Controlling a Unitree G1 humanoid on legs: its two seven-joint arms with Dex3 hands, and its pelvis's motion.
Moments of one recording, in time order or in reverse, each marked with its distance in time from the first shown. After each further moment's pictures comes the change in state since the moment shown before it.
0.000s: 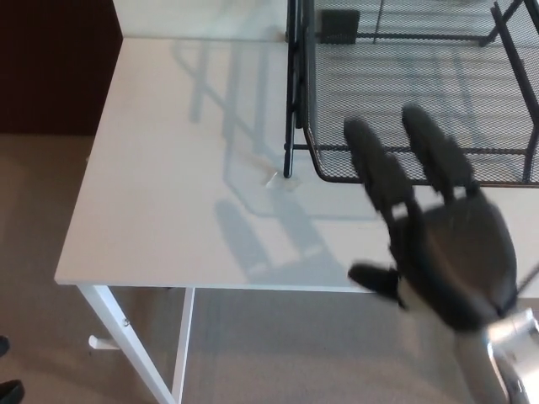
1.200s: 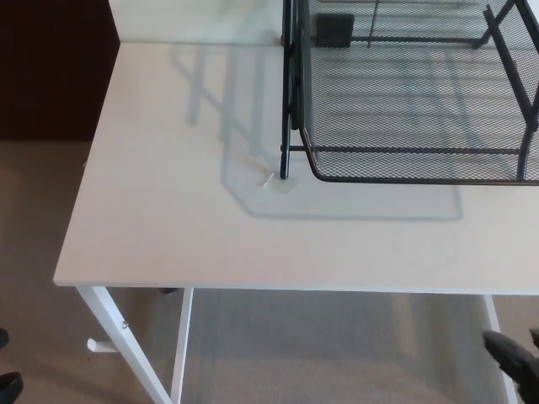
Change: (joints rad) left_arm -0.020 0.012 -0.001 -0.005 0.000 0.006 -0.011; right_arm 0.645 -0.163 -0.361 0.099 0.285 -0.393 -0.195
